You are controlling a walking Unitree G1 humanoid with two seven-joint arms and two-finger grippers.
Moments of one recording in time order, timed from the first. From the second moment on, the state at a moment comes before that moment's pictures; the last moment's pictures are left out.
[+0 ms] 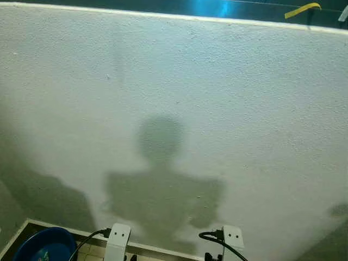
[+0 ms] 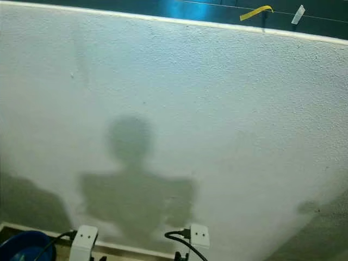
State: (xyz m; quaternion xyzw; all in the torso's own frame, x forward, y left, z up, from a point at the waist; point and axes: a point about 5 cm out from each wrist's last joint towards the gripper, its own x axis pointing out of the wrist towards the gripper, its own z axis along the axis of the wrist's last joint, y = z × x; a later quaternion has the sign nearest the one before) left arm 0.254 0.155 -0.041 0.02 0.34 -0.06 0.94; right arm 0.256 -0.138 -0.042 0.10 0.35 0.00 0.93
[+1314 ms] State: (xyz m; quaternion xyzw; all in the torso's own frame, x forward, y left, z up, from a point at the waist) left arm 0.253 0.153 -0.041 0.02 0.34 -0.06 0.94; right arm 0.258 -0.139 -0.040 0.10 0.35 0.00 0.93
